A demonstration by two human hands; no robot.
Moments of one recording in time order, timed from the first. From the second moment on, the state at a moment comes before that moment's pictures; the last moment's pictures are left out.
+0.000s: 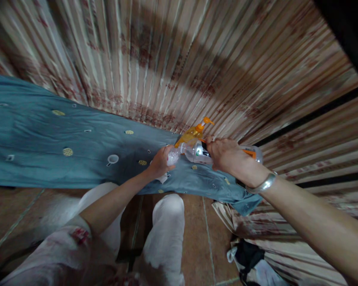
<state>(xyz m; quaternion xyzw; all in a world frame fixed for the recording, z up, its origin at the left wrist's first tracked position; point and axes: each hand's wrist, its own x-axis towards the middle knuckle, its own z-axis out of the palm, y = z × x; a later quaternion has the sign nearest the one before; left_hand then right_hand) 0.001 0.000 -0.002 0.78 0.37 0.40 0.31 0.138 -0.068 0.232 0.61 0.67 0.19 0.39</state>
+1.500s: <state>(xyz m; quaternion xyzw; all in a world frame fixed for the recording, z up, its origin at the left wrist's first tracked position) -0.001 0.001 -0.001 0.78 0.37 0.39 0.31 0.140 -0.069 0.233 0.56 0.71 0.22 0.37</state>
